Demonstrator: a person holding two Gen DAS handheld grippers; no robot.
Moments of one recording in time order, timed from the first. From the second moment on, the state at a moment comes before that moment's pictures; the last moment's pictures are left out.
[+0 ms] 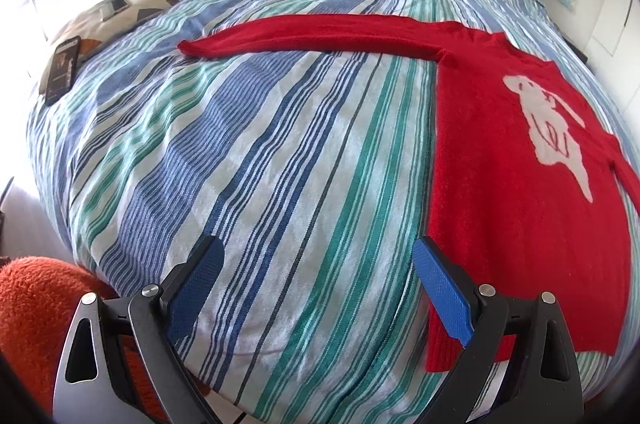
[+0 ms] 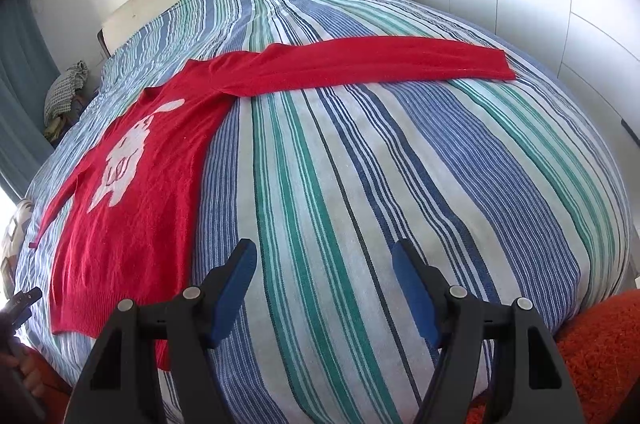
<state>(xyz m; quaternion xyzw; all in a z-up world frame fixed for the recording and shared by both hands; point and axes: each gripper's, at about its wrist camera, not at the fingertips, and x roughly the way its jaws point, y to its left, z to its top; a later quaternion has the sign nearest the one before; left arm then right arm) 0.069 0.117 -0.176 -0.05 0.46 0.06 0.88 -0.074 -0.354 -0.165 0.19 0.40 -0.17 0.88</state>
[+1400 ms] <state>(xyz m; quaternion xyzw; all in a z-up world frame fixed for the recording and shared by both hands) 0.068 0.125 -0.168 -0.07 0.46 0.06 0.88 -0.073 -0.351 -0.159 0.19 0.39 -0.16 0.89</state>
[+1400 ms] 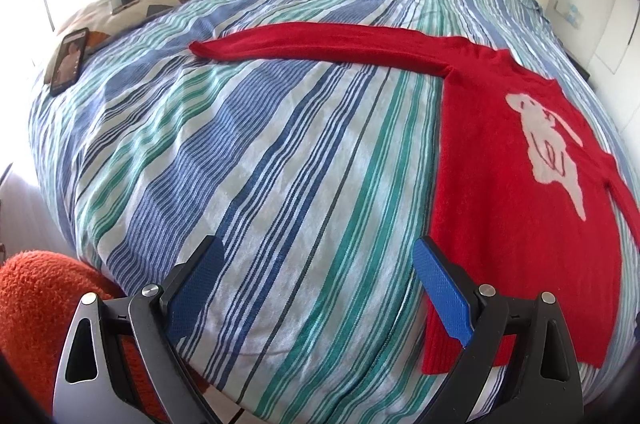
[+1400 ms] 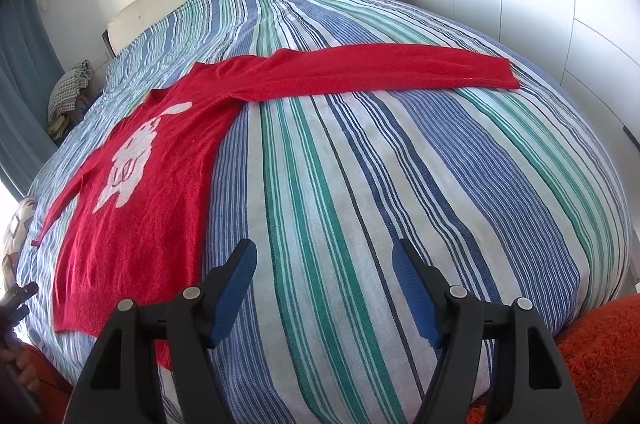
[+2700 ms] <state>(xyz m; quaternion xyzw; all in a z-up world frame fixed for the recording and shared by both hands) 0.079 0.124 -0.195 -0.06 0.49 0.08 0.87 0.017 -0.599 -0.125 0.45 0.27 -0.22 0.82</state>
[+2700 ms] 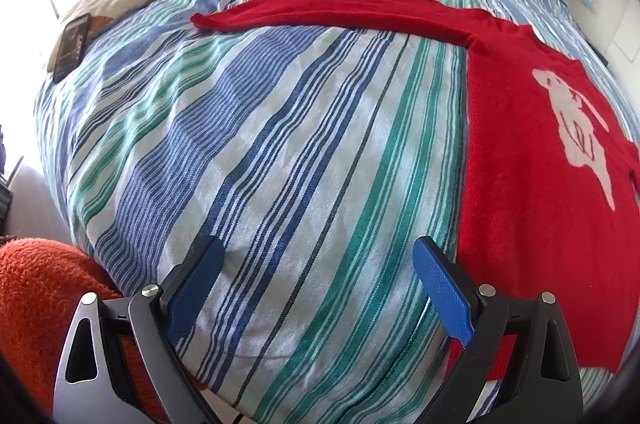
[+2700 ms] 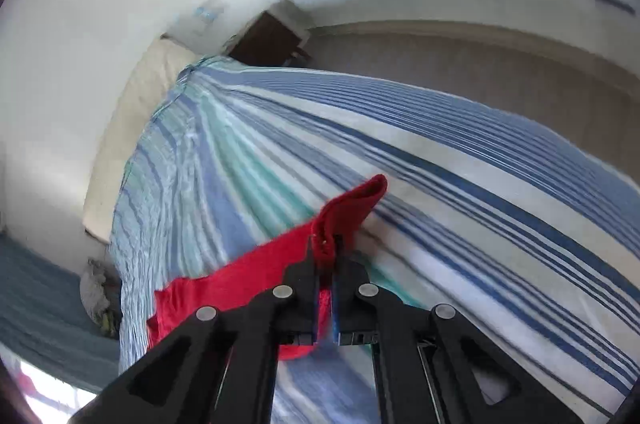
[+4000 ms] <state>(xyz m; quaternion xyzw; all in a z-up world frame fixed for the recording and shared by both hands) 0.083 0.130 -0.188 -0.06 0.48 0.08 0.87 0.170 -0.403 -0.167 0.36 0.44 0.04 0.82</state>
